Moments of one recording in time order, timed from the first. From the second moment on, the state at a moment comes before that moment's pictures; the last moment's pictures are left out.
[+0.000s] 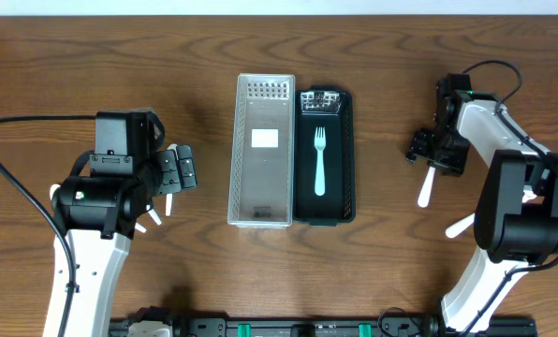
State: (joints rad) left arm -0.08 1.14 1.15 -1.05 -0.08 -0.21; right arm -0.06 2.03 1.34 -0.90 0.03 0.35
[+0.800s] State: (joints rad) left arm -0.08 1.14 1.15 -1.05 -0.08 -0.21; right arm -0.06 2.04 1.36 -0.94 0.01 0.35
